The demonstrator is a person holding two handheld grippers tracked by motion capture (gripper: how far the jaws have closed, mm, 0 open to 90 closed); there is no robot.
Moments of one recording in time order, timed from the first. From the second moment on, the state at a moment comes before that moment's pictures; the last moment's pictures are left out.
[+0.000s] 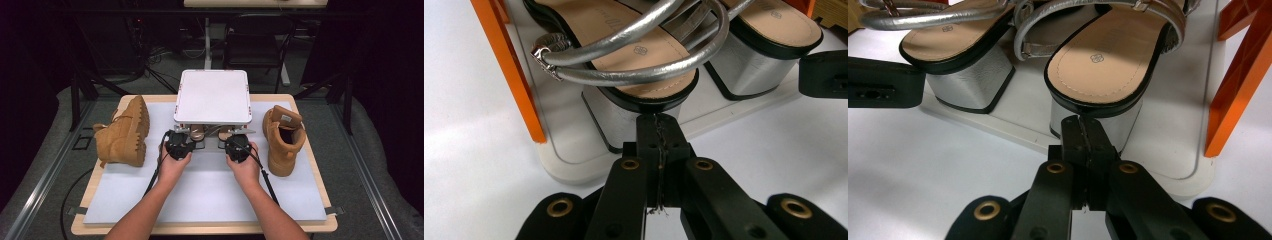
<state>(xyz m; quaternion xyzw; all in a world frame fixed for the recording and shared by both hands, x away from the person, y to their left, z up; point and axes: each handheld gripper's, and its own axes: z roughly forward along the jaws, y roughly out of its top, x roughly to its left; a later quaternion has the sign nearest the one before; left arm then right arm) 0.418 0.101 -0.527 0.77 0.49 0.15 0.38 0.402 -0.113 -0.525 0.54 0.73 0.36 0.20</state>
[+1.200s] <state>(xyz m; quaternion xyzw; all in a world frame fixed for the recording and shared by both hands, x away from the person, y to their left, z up) 0.388 0.132 -0.537 0.80 0.48 0.10 0.35 0.377 -0.124 -0.524 0.51 0.78 0.33 0.17</state>
